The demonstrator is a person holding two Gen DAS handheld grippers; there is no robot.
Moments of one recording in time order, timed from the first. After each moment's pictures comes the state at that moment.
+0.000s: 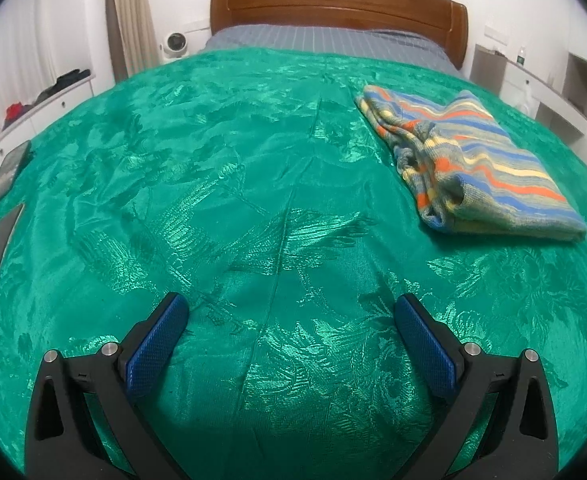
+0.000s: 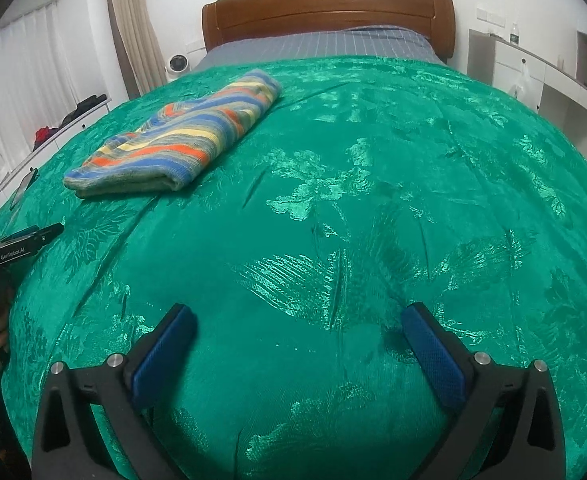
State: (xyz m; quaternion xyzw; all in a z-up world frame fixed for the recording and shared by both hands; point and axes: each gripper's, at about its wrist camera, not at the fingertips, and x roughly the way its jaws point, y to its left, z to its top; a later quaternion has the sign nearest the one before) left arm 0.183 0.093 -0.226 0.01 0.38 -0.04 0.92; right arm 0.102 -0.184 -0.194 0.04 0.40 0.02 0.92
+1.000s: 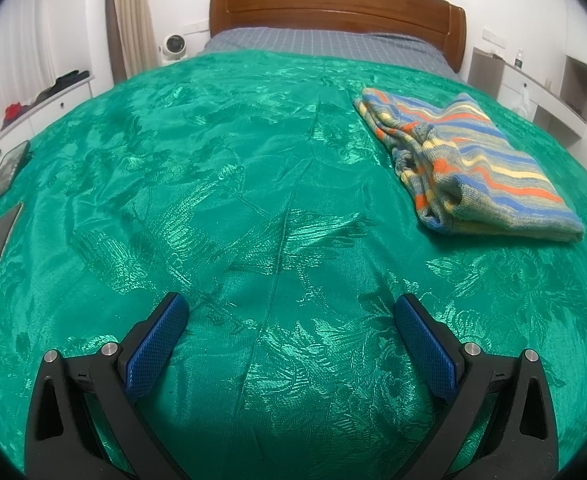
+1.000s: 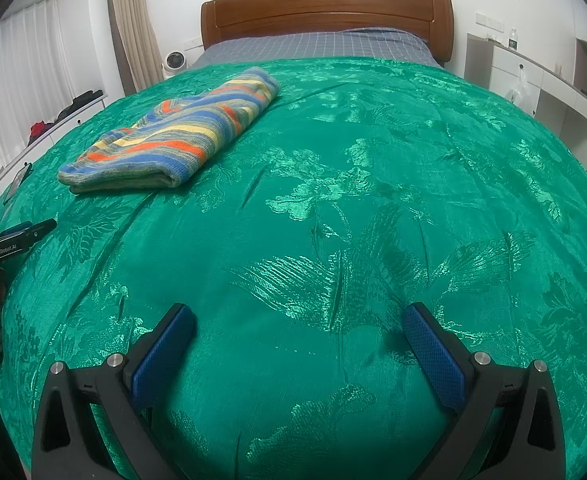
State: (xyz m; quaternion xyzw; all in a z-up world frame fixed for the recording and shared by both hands) left arm 0.180 0.091 -0.226 0.01 0.38 -0.04 0.92; right arm 0.105 -0.180 -0.195 0.03 0.40 0.01 0.92
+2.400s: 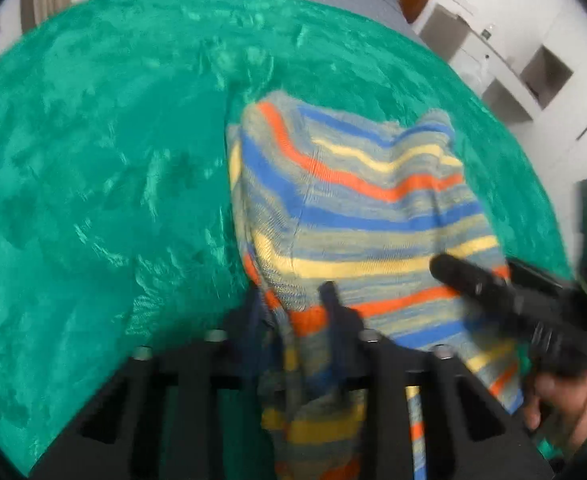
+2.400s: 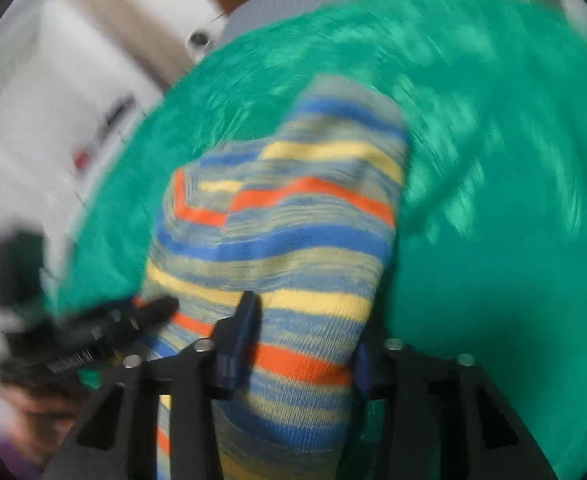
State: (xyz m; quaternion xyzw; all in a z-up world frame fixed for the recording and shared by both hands) left arm 0.362 -0.008 -0.200 -0.04 0.51 -0.18 0.84; right arm 0.347 -0.107 -0.174 0.10 0.49 0.14 0.86
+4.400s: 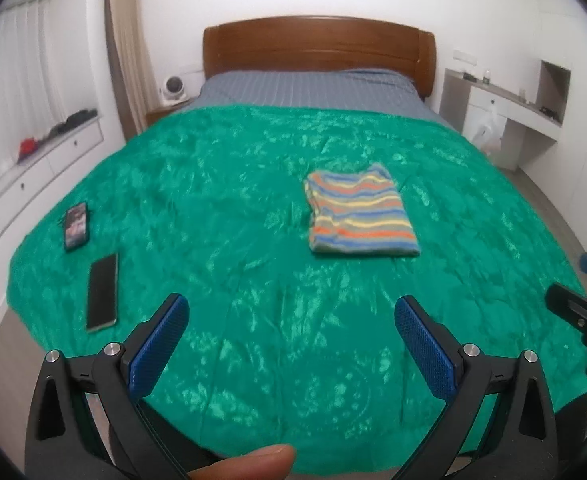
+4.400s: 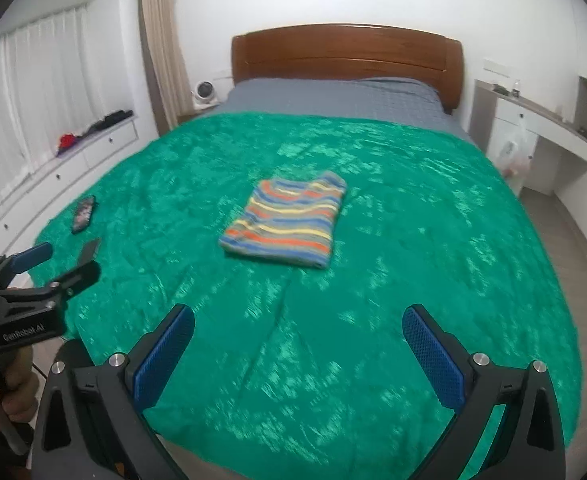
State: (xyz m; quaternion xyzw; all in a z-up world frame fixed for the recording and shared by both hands) left arm 0.048 0.024 -0.036 0.03 0.35 -0.04 0.94; right arm 0.001 -0.094 0.018 0.00 0.37 0.03 0.93
